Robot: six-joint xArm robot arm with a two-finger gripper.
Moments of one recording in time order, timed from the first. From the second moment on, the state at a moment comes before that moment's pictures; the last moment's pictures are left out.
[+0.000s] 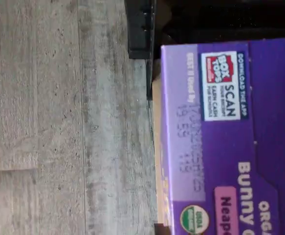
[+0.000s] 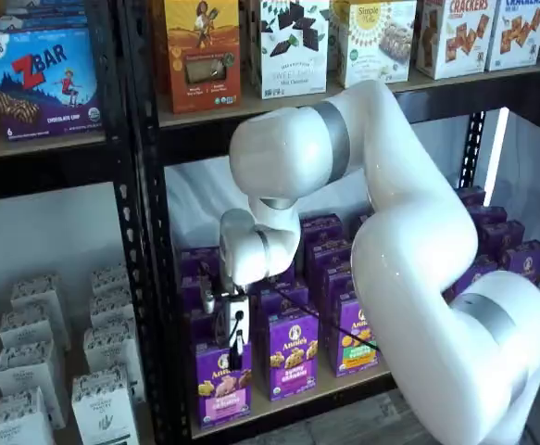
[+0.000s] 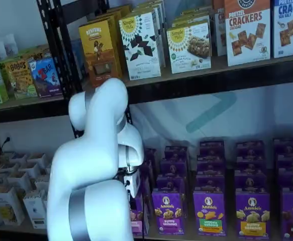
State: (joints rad) arm 0.36 1.05 -1.52 0.17 0.45 -1.36
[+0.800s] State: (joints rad) arm 0.36 1.02 -1.48 0.15 0.45 -1.34
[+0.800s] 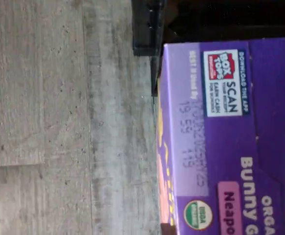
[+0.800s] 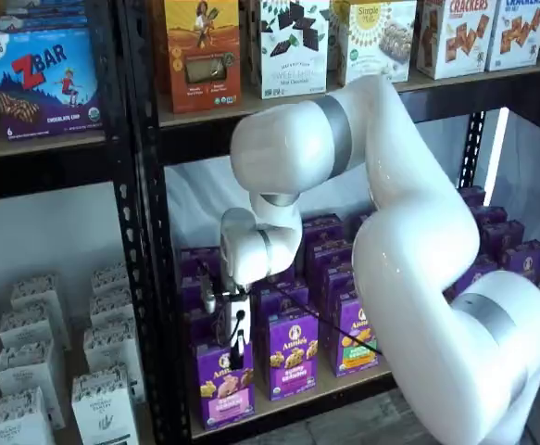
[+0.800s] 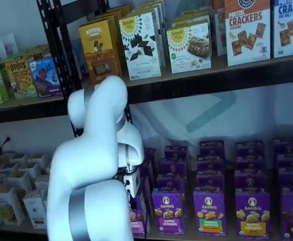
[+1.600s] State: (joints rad) arm 0.37 0.82 -1.18 0.02 0.36 -1.22
